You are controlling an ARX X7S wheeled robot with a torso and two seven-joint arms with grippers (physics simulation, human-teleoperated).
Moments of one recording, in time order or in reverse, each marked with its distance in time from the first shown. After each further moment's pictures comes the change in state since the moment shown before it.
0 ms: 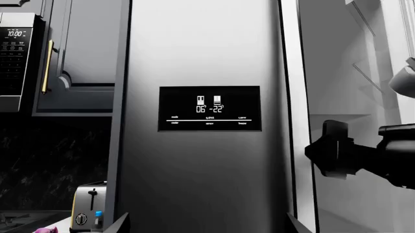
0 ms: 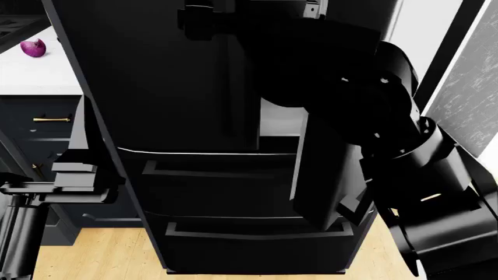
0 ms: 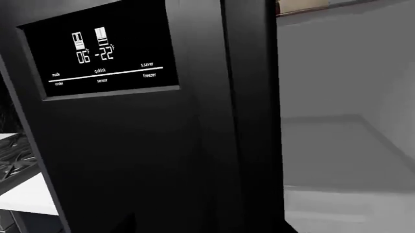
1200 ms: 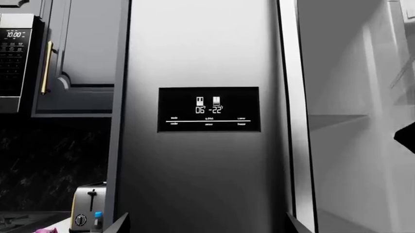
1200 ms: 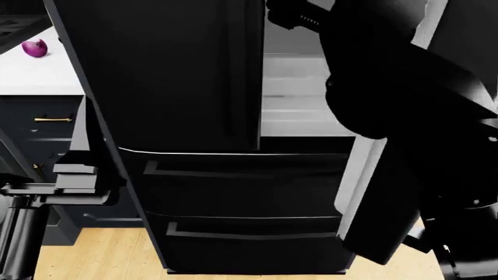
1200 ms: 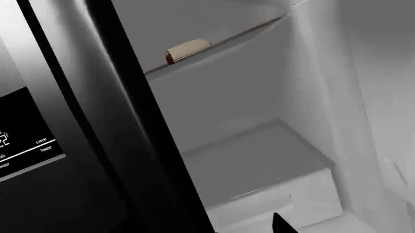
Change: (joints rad) left arm 0.001 0.003 -0.002 0.008 0.002 -0.008 0.001; right arm -0.169 0.223 0.142 -0.341 0.114 -0.141 0.319
